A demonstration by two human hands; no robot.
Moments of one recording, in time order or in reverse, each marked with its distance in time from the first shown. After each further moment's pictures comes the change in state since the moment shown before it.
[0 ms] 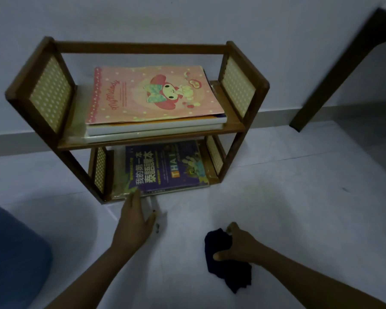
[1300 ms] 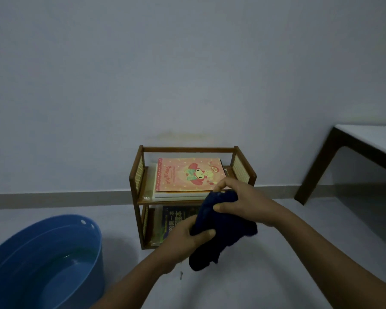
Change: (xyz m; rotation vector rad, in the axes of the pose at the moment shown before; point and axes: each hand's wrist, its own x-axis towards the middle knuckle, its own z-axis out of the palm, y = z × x) left_hand -0.074 0.205 -0.177 -0.814 -0.385 -0.001; right_hand -0.264 -0.206 -0.121 0.005 0.397 -0.780
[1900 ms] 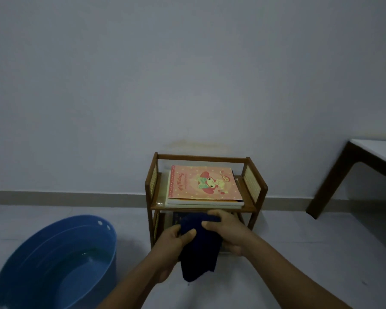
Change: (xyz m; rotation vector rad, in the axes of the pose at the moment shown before) left_hand -0.023 0.003 -0.031 -0.308 0.184 -0.132; right_hand 0.037 0.024 0.079 0.687 0.003 0.391
